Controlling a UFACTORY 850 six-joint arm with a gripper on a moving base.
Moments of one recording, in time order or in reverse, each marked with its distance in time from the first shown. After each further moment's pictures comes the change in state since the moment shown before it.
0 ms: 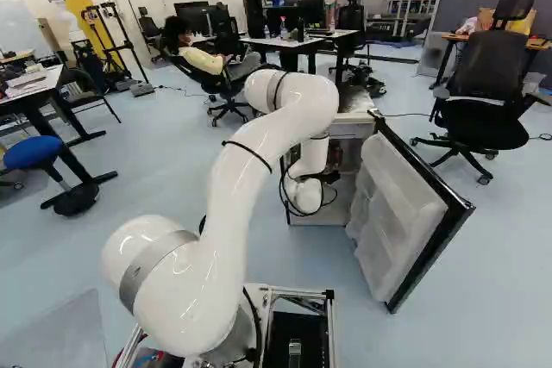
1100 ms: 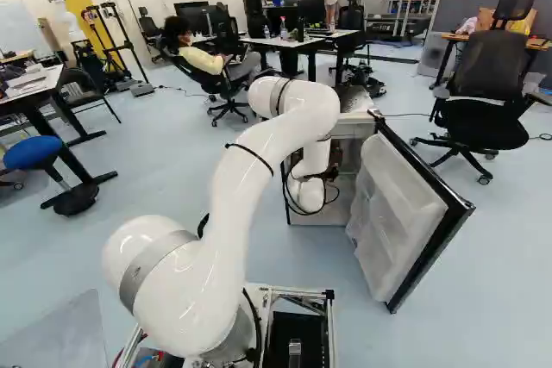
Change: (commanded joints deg) arm -0.2 -1.7 -3.2 0.0 0.0 0.0
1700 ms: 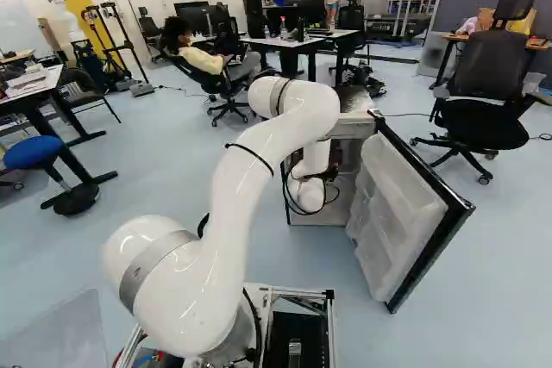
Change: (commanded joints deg) arm 0.0 0.0 0.0 0.0 0.0 0.0
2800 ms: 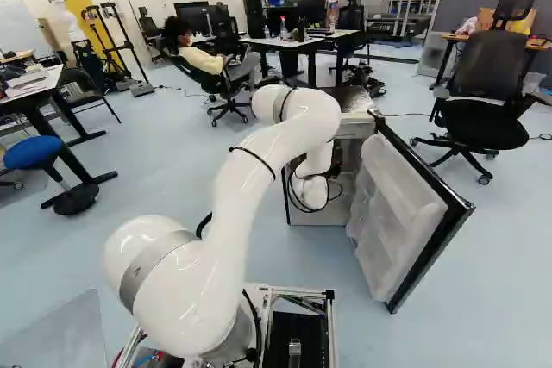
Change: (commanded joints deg) arm -0.3 -3.9 -7.5 0.0 -1.1 0.0
